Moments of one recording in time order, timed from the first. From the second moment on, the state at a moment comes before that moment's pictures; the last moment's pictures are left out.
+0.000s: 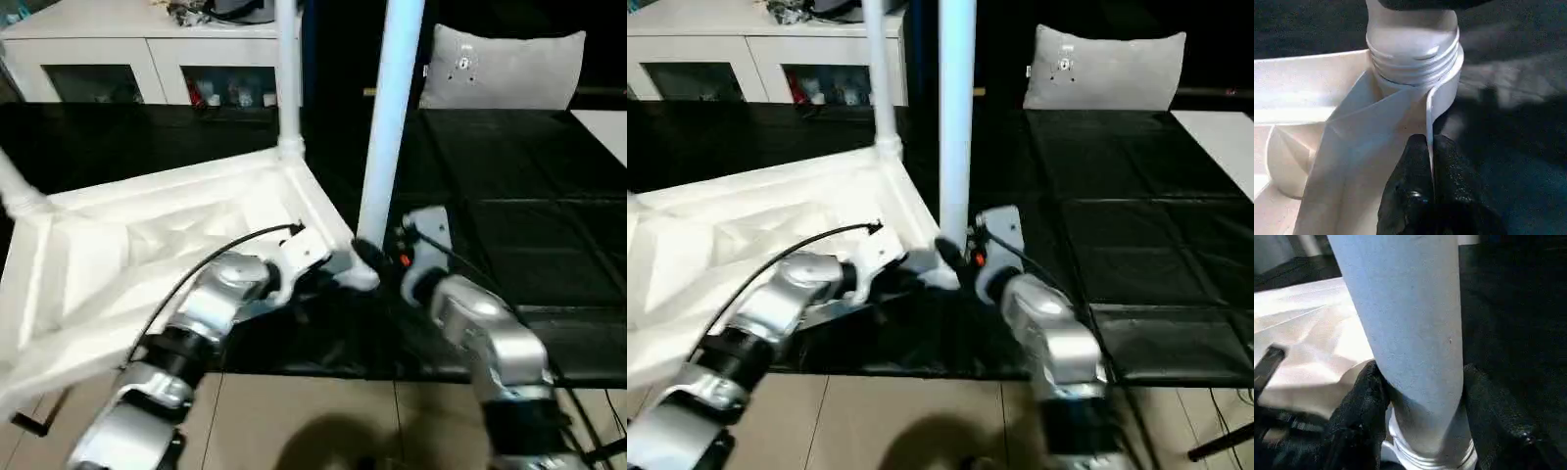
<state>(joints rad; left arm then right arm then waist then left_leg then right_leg) -0.62 0.16 -0.30 0.56 0.10 0.28 -0.82 -0.32 -0.04 0.00 0.04 0.16 0.55 0.32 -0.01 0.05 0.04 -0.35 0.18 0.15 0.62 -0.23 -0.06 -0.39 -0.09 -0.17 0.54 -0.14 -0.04</state>
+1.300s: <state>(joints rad) -0.59 0.36 -0.44 0.54 0.03 -0.08 -1.38 -0.29 -0.59 0.15 0.09 0.34 0.33 1.33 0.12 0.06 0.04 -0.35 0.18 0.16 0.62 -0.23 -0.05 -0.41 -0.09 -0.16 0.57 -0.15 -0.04</state>
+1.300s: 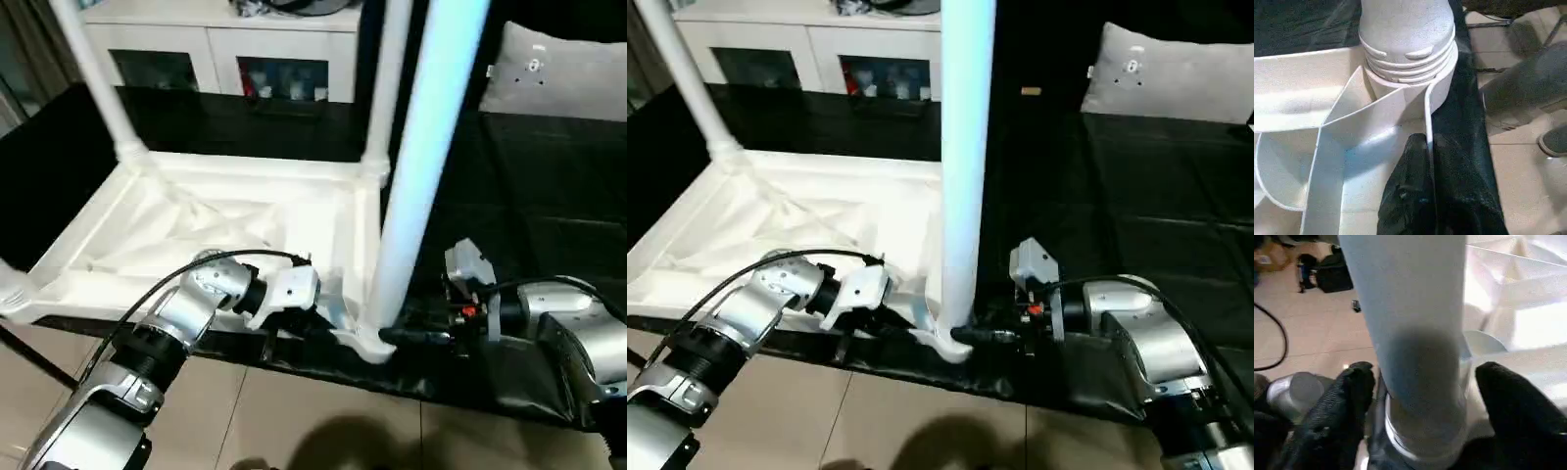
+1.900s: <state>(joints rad) -0.59 0.35 -0.44 0.54 0.01 -0.08 -1.42 -0.30 -0.58 0.17 0.08 0.38 0.41 1.37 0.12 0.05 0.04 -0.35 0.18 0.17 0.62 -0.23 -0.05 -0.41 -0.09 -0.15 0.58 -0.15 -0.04</state>
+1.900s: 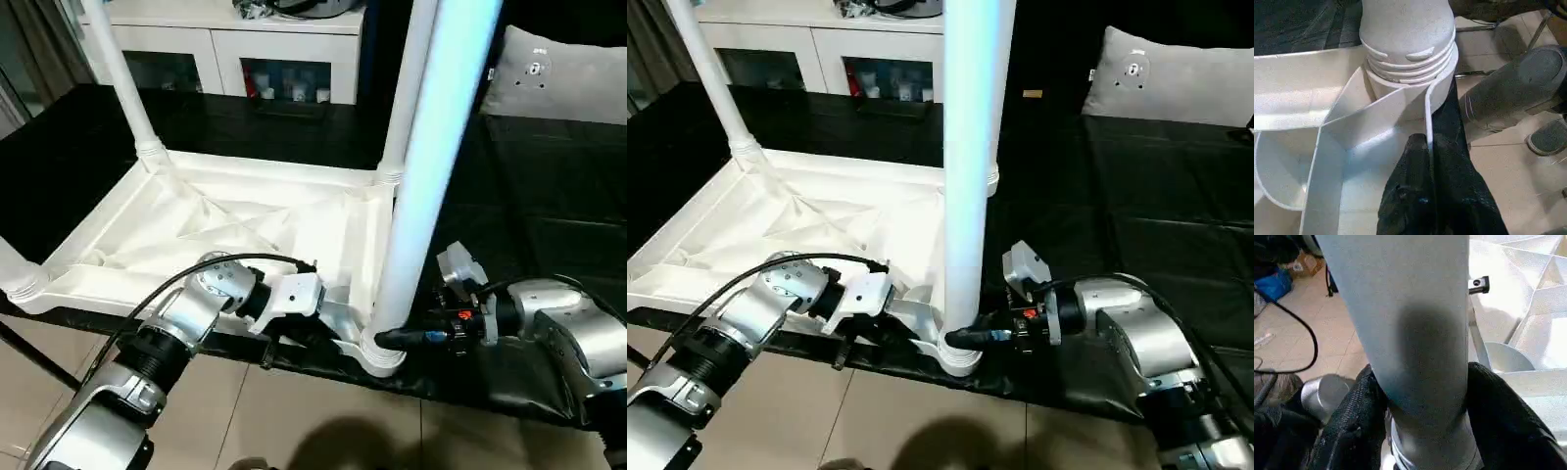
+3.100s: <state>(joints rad) -0.64 0.16 -0.31 0.63 0.11 0.13 -0.85 -0.27 -0.16 0.01 0.05 0.17 0.39 0.48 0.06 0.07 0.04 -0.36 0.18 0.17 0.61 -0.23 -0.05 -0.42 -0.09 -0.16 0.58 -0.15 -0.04</state>
